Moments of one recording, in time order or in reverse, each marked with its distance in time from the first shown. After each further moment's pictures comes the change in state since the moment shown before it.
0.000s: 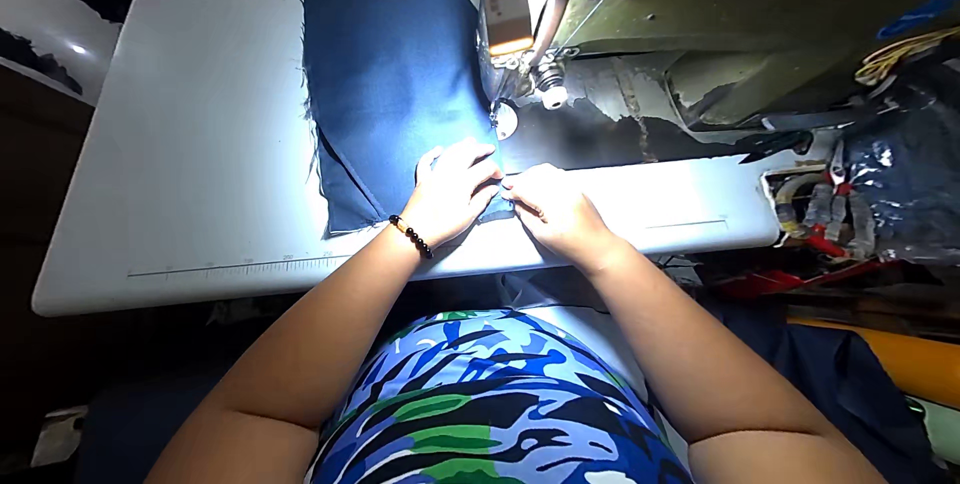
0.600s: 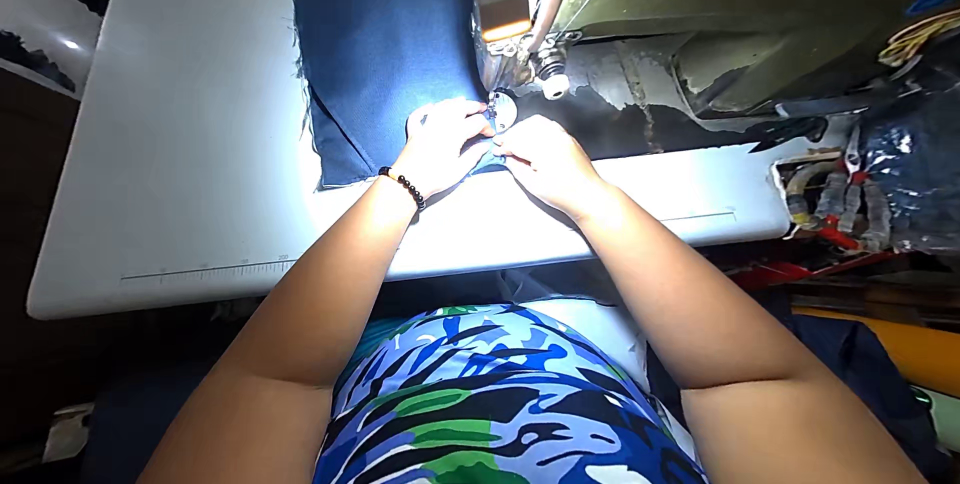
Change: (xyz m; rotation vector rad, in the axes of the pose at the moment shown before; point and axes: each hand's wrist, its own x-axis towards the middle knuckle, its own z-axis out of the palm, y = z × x) left_hand 0.045 -0.037 -0.012 0.029 0.000 0.066; right_hand 0.045 0.035 0.004 -0.009 -0.017 -0.063
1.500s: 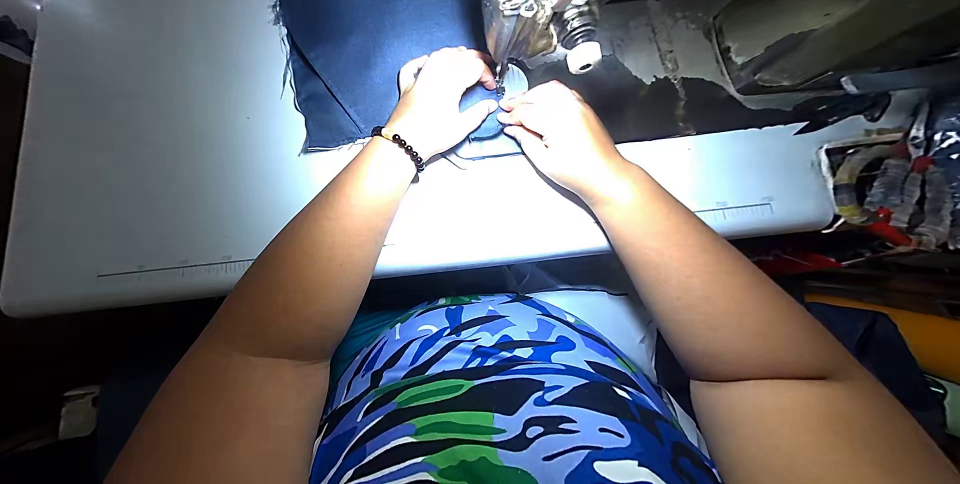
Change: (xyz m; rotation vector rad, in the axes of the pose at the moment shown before) left_hand 0.025 -0.016 -0.004 -0.016 0.020 -0.055; right_hand 0.011 0.003 0.000 0.005 -0.055 0.075
